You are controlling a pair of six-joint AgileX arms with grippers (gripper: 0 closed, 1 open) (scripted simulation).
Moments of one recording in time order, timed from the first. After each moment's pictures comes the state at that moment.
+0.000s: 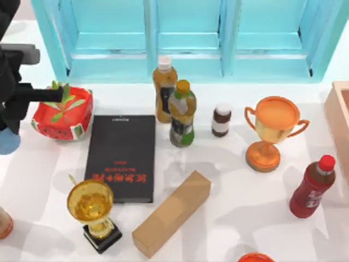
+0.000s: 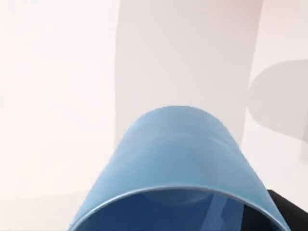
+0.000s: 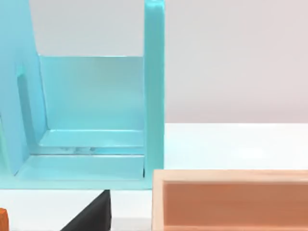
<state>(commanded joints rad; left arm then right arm) -0.12 1.76 1.44 -1.24 -0.03 -0.09 0.00 0.00 0.00 0.00 0.00 0.00</state>
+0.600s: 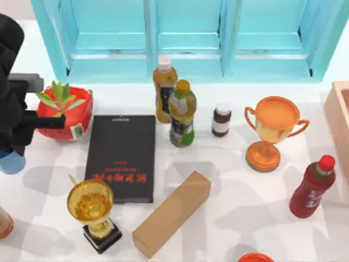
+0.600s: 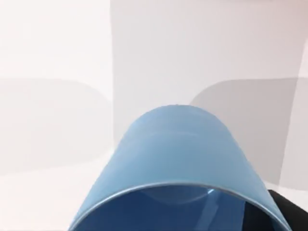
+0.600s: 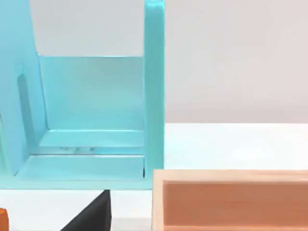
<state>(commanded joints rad) -0.08 1.79 1.24 -1.01 -0.03 -0.06 0.00 0.00 0.00 0.00 0.00 0.00</state>
